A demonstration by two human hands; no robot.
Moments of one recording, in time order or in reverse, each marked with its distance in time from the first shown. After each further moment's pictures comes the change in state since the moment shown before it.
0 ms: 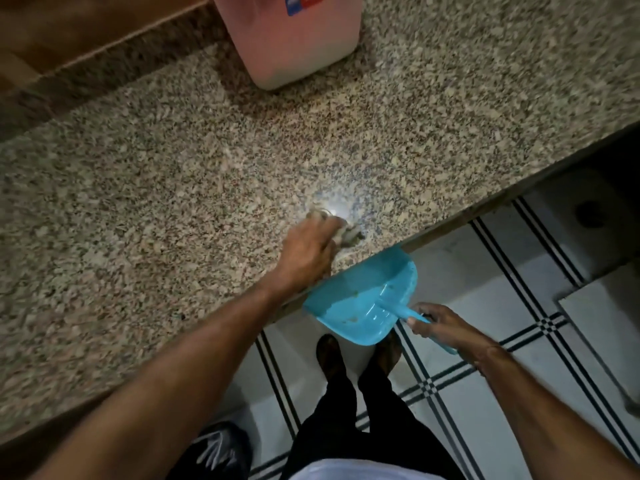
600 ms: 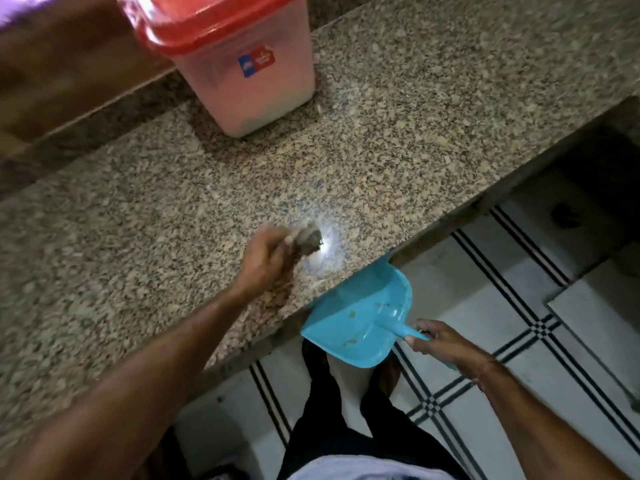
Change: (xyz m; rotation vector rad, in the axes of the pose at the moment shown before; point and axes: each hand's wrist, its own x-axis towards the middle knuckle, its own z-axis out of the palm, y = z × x) left_hand 0.024 -0.001 -0.051 -0.334 0.041 -0.068; right_hand -0.018 0.012 -0.030 0.044 0.039 0.016
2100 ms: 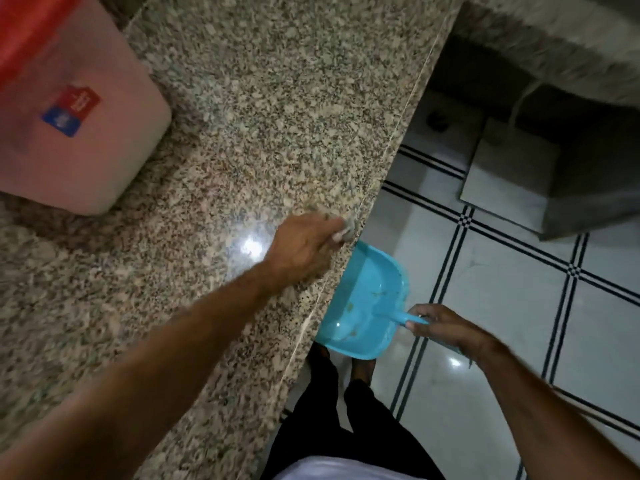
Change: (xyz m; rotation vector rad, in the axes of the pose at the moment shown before) left_hand 0.136 0.030 0.097 0.243 -0.439 0.857; right_hand -0.030 -0.001 0.064 0.383 0.337 0.205
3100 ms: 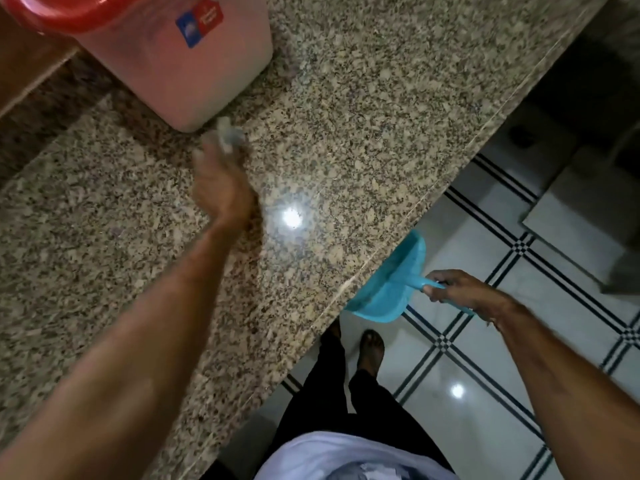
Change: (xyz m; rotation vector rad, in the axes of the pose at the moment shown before) left_hand -0.110 -0.084 -0.083 0.243 0.622 -1.119; right_hand 0.062 -0.059 -0.003 -0.307 -0.150 -0.068
